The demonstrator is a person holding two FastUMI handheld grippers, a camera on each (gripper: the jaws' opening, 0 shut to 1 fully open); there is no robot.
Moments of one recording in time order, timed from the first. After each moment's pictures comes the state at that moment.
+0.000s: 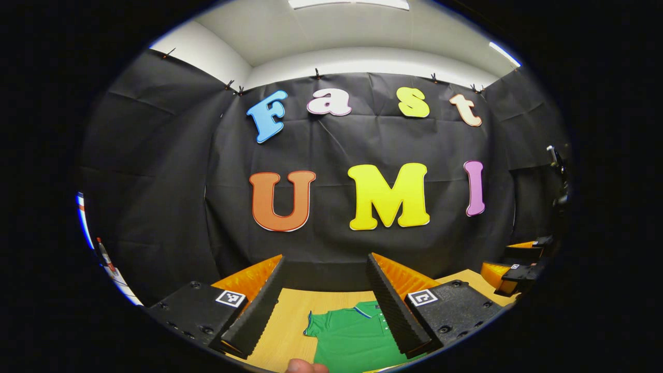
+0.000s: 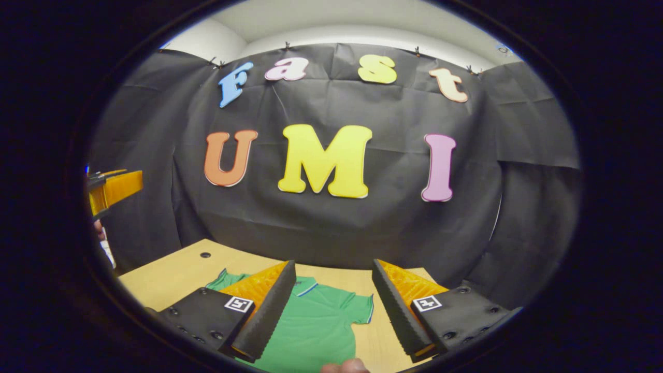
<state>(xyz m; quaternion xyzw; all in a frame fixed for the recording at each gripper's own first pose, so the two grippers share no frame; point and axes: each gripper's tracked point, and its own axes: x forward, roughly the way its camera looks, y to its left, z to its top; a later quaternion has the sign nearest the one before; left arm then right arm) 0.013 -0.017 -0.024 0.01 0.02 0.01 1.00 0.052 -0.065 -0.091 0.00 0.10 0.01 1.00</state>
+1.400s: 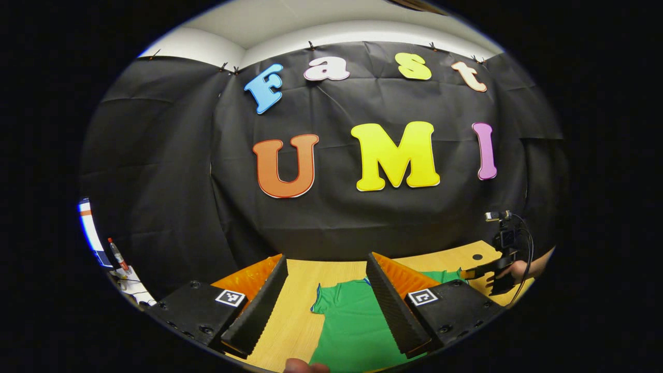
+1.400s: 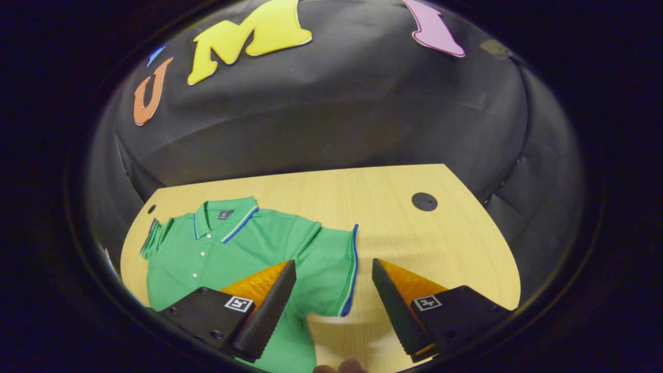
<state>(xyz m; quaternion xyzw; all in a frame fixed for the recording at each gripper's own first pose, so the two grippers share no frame) 0.010 -0.024 -0.086 0.05 0.12 0.05 0.99 0.236 -0.165 -0.363 0.08 0.37 -0.01 0.92</state>
